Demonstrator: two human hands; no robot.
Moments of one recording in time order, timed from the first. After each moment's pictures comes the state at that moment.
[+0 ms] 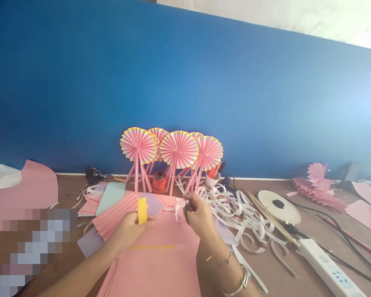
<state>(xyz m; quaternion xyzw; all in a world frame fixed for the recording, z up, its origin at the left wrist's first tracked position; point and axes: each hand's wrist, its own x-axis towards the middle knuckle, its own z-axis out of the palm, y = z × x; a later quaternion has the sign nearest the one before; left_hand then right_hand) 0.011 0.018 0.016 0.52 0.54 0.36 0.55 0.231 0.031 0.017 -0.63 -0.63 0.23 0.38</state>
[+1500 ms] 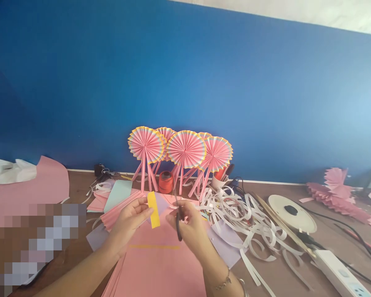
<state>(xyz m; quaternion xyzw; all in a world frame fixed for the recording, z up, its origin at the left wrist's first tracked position) 0.007 0.014 0.040 0.39 0.49 0.50 0.59 0.191 0.011 0.035 -0.55 -0.59 0.42 0.41</state>
